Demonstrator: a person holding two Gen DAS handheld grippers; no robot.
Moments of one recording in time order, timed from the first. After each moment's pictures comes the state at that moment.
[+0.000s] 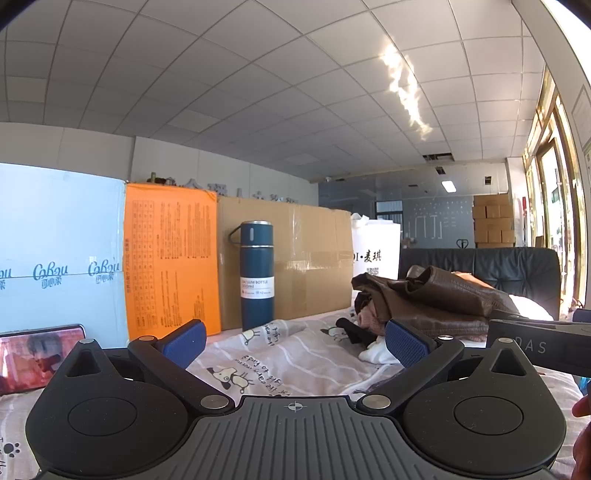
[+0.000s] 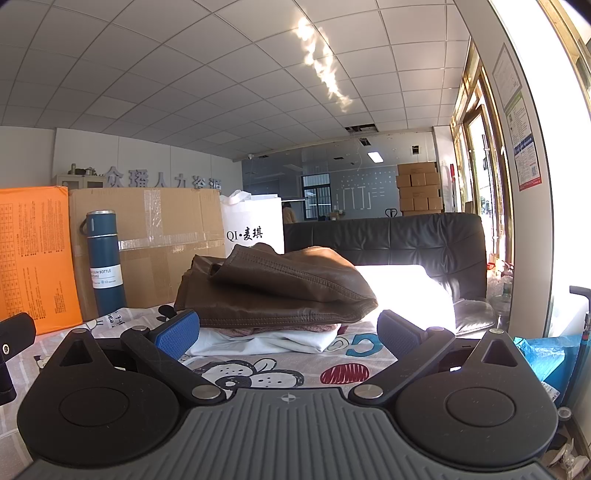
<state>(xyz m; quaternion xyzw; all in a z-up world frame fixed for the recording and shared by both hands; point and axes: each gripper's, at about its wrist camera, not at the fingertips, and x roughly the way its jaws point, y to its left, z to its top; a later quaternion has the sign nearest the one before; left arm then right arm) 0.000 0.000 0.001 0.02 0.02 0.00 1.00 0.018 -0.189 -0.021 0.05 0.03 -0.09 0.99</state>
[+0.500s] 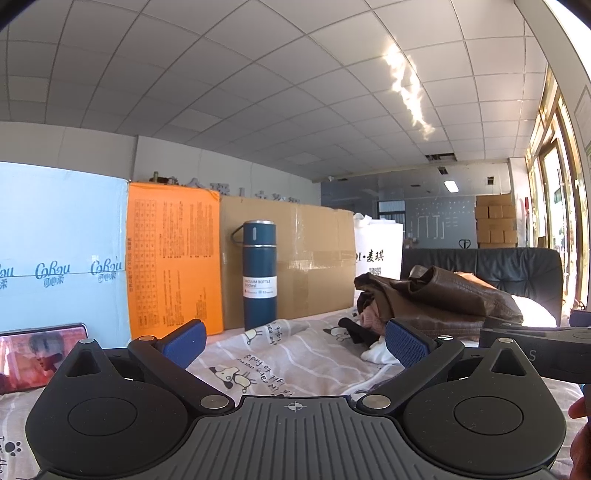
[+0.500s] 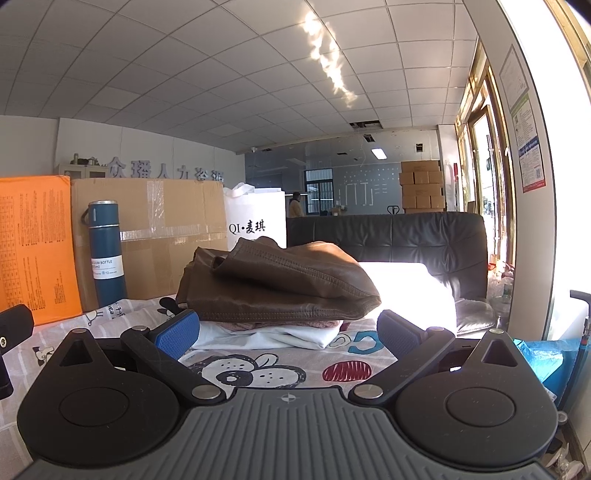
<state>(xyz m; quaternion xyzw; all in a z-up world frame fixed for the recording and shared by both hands) 0.002 0.001 0.000 0.01 0.02 0.01 1.00 0.023 -0.183 -0.021 0.03 0.05 -0.09 0.99</state>
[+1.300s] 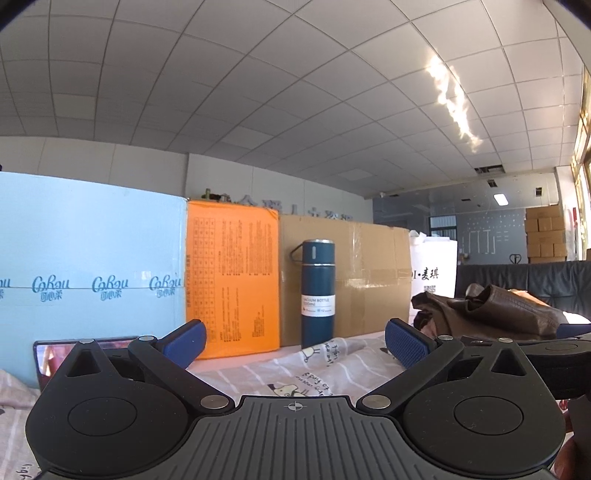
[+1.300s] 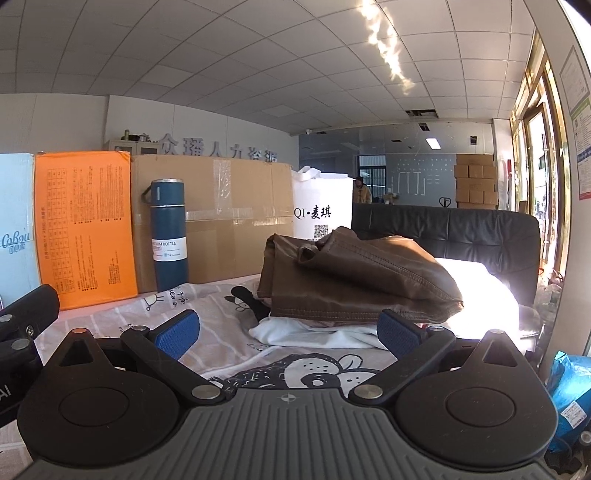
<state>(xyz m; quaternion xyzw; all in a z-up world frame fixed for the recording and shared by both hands) -0.002 0.010 0.003 0.01 -0.02 0.10 0.99 0.053 -0.138 -0.008 0.01 0.08 0.01 1.00</state>
